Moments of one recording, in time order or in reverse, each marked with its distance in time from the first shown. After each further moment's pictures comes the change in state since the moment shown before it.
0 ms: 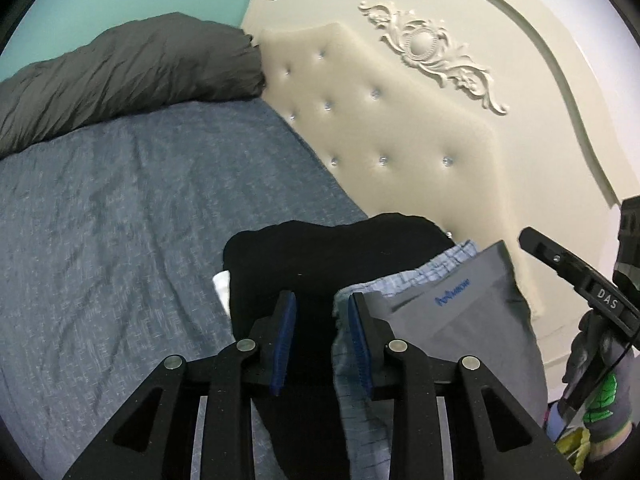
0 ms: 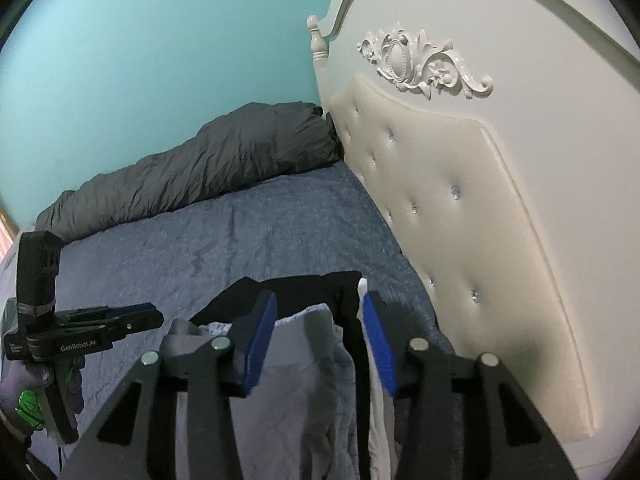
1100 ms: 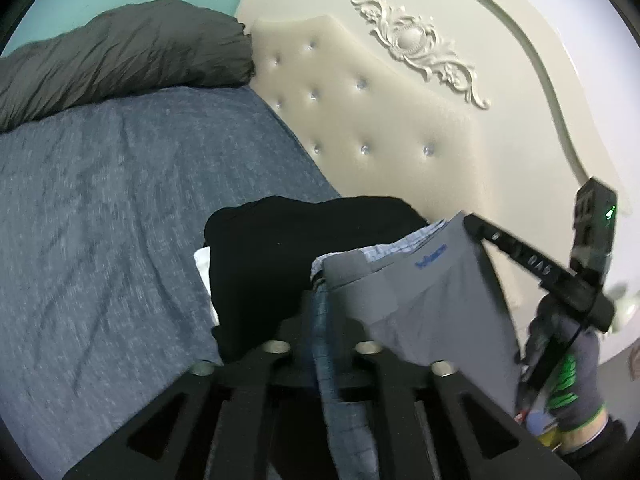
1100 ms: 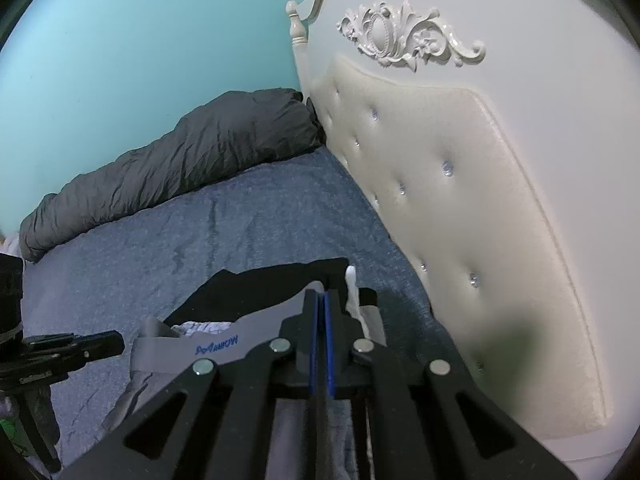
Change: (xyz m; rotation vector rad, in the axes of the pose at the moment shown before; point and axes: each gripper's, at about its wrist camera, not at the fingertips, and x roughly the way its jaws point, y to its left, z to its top) left arm -0.014 0.003 -0.019 -0.037 0.012 -0.081; right arm 0.032 -0.004 -0.008 0.040 0.036 -0.054
